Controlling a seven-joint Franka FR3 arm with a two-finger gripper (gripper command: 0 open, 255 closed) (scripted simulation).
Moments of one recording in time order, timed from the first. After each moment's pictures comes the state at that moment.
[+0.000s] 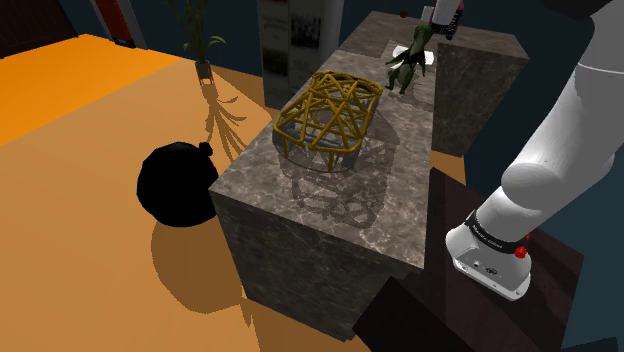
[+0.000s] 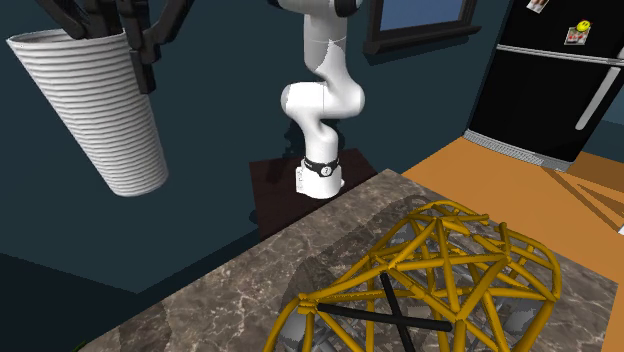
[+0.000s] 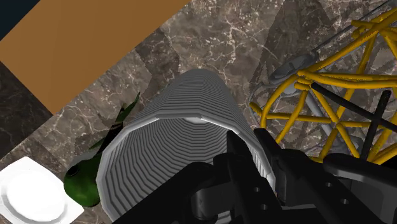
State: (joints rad) arm -0.25 0.21 -0.40 -1.10 0.03 1.37 -0.49
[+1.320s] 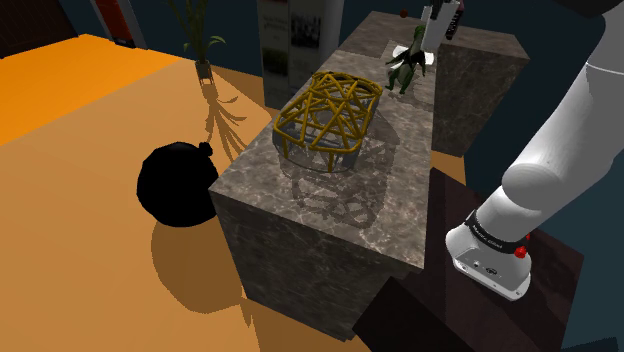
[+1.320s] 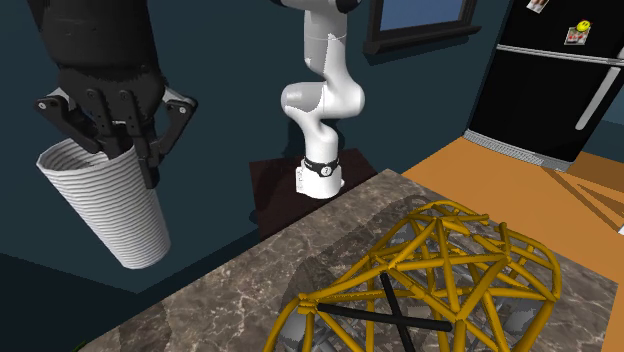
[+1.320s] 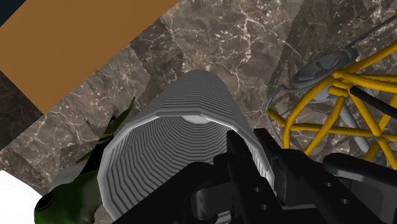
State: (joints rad) arm -0.24 0.16 -0.40 -1.42 0.01 1.65 -0.49
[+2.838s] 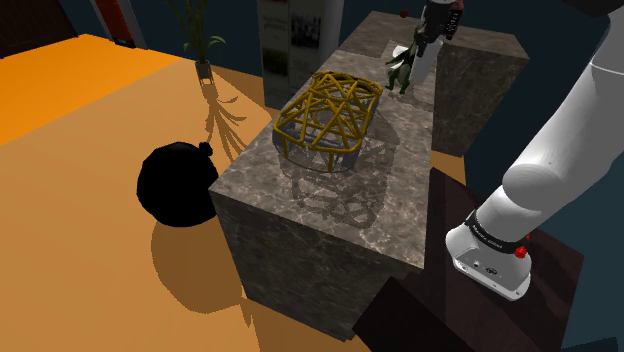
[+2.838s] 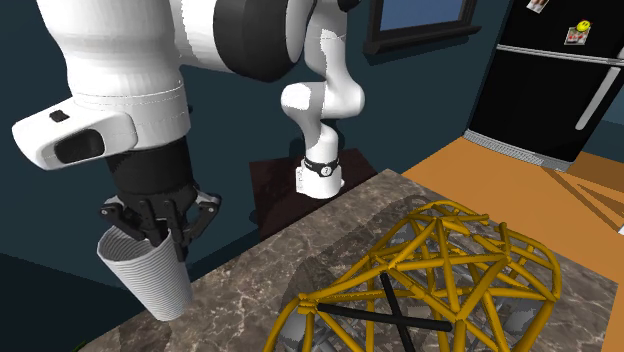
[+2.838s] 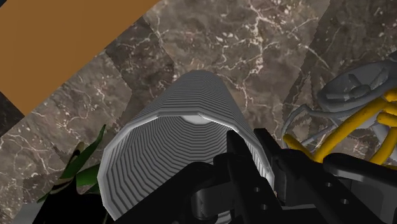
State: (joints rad) arm -0.23 0.14 -0.39 -1.76 0.00 1.97 -0.48
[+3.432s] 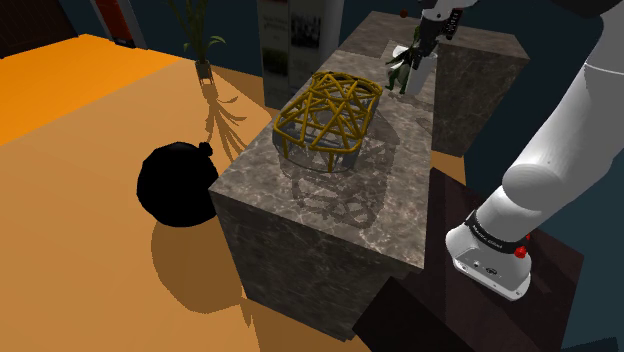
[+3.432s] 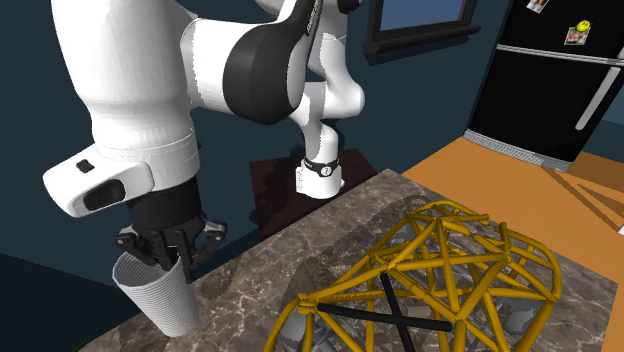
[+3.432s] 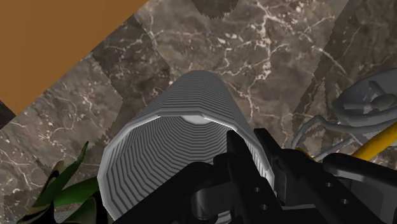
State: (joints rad) arm -0.23 0.17 -0.39 -1.85 0.01 2.08 -0.48
